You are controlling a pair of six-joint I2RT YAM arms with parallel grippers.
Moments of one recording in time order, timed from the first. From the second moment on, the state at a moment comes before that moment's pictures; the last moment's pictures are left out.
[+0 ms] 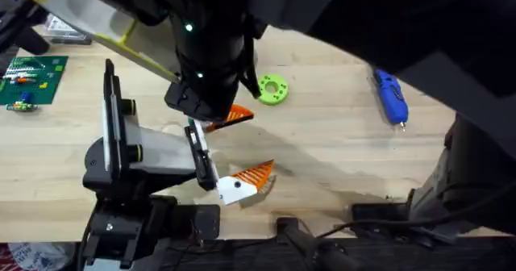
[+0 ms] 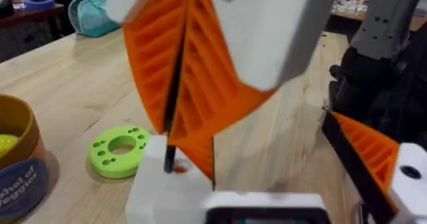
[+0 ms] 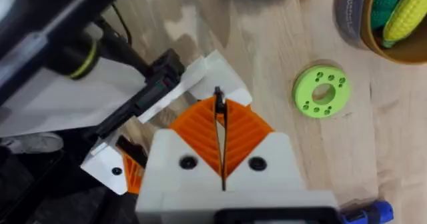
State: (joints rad) left arm -0.08 0.04 0.01 -0.11 1.14 0.05; right arm 1.10 2.00 2.24 -1.56 0.01 -0.13
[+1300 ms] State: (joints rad) left arm -0.08 0.04 0.01 -0.11 1.14 0.04; right arm 1.10 2.02 2.26 -1.60 0.06 -0.13
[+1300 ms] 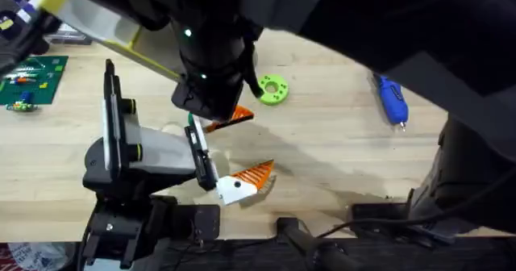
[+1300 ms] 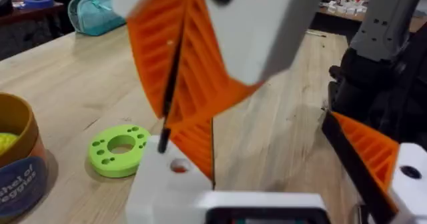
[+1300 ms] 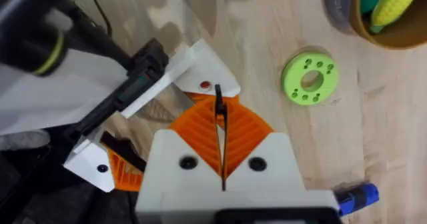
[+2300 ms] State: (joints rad) left arm -0.08 0.04 0.01 -0.11 1.14 0.04; right arm 1.14 2.02 2.28 -1.63 0.08 -0.13
